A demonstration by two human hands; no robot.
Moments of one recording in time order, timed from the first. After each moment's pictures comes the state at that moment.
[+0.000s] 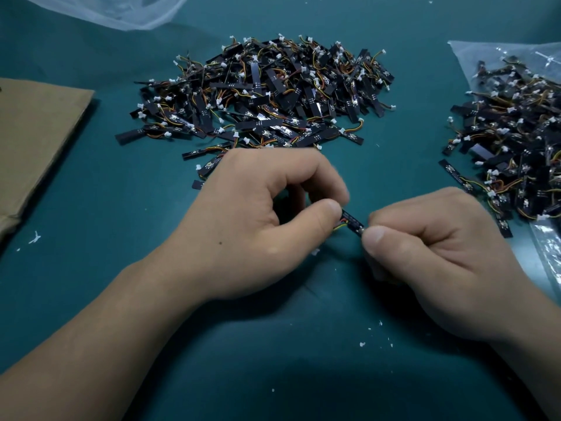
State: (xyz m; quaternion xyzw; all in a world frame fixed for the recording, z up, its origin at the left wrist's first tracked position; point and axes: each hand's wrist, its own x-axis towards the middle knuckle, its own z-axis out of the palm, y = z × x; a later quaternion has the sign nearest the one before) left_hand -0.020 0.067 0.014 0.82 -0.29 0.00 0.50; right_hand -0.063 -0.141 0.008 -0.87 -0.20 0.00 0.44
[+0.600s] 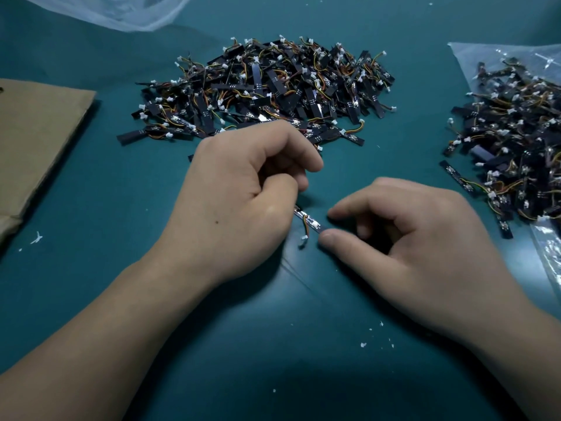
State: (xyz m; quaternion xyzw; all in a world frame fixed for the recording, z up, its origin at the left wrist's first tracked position) left_hand -0.009 0.067 0.005 0.83 -0.19 0.07 0.52; right_hand -0.063 -0.132 0.000 -0.94 -0.12 -0.07 0.31
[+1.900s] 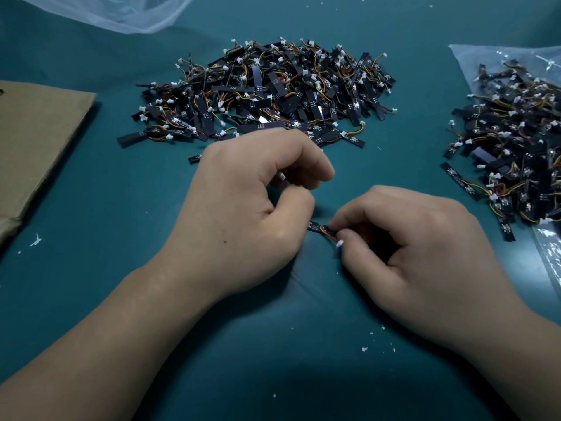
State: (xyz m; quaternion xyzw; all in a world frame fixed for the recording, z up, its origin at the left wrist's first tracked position) left_hand -0.008 0.066 -0.001 0.82 -0.26 0.08 0.50; right_hand -0.067 -0.129 0.000 -0.95 -0.14 -0.08 0.26
